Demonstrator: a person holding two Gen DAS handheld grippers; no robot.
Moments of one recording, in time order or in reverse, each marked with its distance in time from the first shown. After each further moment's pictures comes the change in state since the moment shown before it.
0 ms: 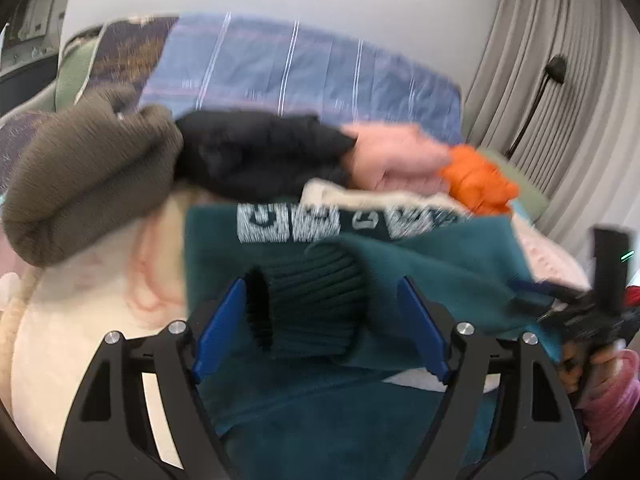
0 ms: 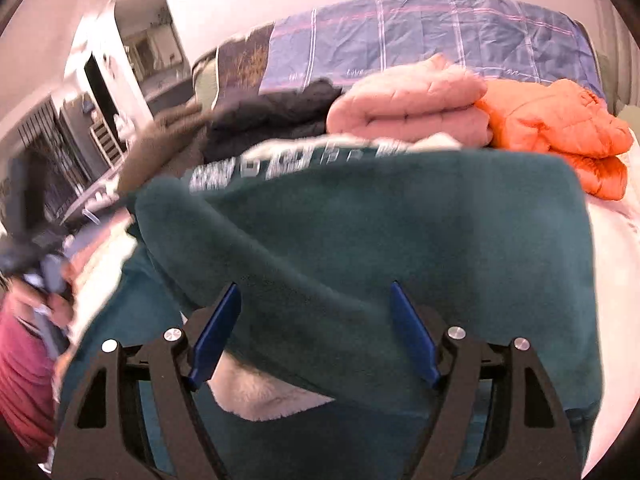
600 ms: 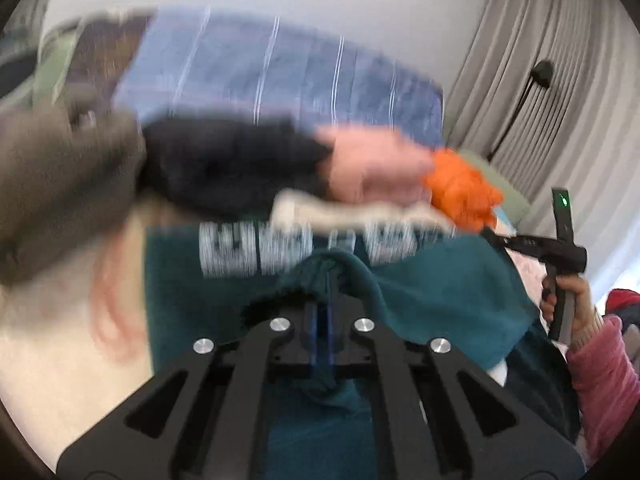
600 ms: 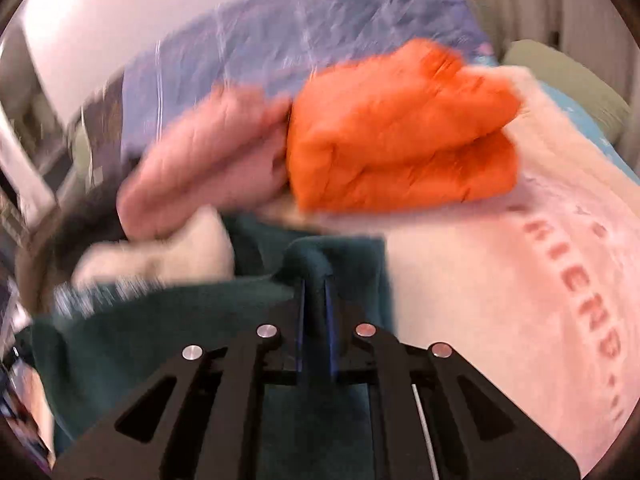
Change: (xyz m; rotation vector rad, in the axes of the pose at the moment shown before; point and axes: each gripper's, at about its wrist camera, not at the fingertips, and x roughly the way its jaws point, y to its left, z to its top) left arm 0.002 -0.013 0.024 0.040 -0.100 -0.086; right arm -0.002 -0.142 0.065 0.303 -0.083 -0.309
